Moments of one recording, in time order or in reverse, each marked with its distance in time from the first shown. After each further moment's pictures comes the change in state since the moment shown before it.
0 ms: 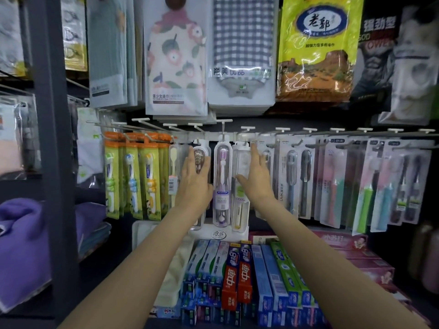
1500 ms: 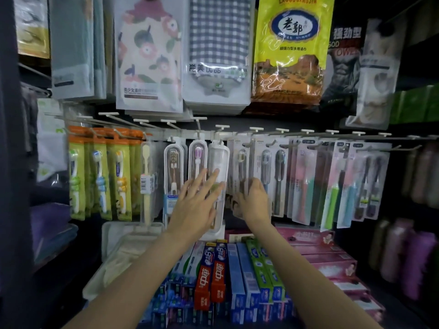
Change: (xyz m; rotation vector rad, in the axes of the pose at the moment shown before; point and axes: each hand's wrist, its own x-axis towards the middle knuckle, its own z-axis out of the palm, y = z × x) left_hand -0.032 0.020 0.047 0.293 0.202 0.514; right_hand -0.029 0.065 -0.009 -0.138 0.084 0.147
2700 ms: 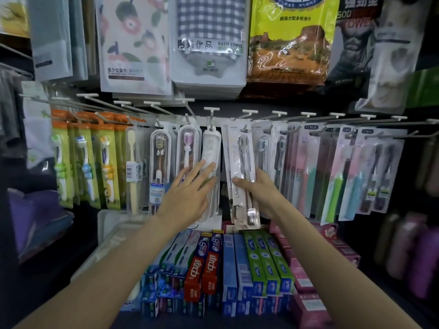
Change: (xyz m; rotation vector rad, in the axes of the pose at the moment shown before) left_hand 0.008 -0.002 0.017 0.083 -0.091 0.074; right_hand 0.032 0.036 -0.015 0.820 -0.456 0.201
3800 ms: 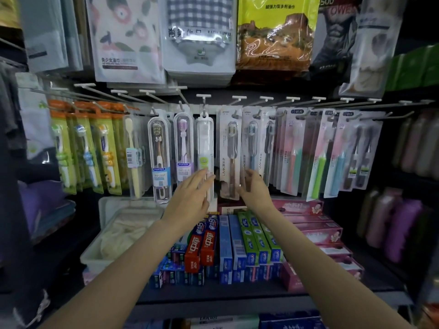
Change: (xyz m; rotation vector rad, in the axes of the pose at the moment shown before) left_hand -0.032 0.040 -0.023 -0.395 -0.195 -0.194; right_hand -0.054 0.022 0.008 -0.512 0.240 -0.036
